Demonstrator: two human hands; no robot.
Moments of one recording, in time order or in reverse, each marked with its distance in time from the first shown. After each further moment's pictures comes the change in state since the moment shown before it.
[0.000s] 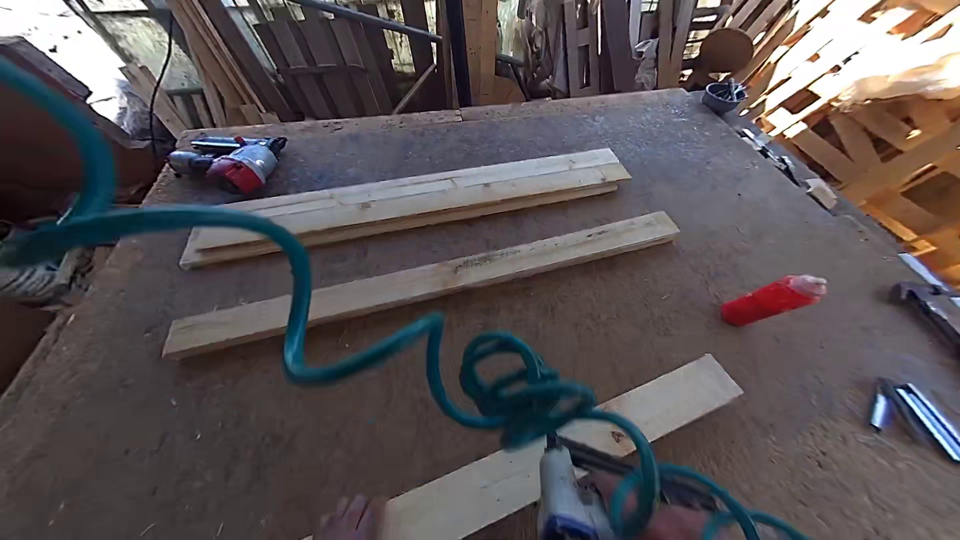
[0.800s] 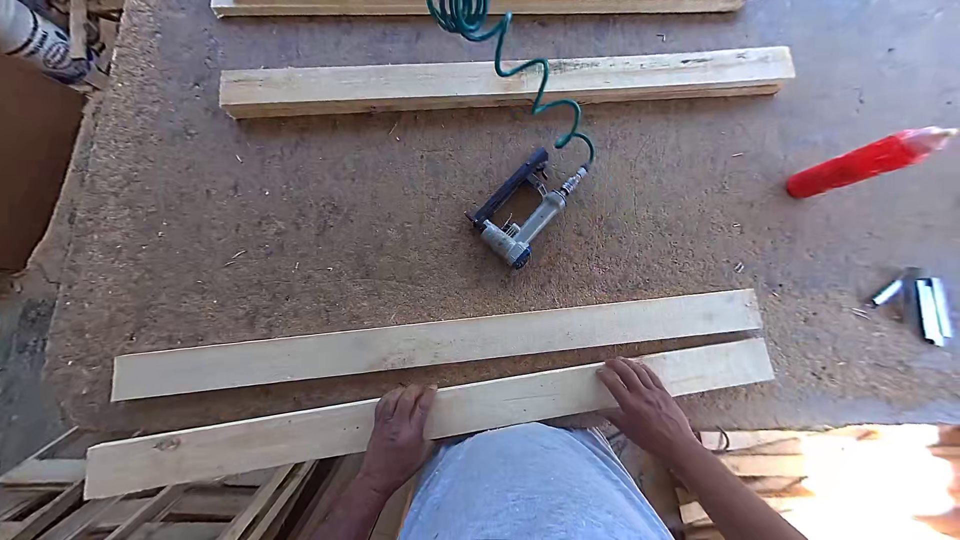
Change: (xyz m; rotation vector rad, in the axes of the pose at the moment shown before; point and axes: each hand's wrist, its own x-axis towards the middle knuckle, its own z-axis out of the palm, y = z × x) left_hand -0.213 0.033 0.193 0.038 0.438 0.029; right_hand -0.043 0.145 0.248 -0.328 0.206 -0.448
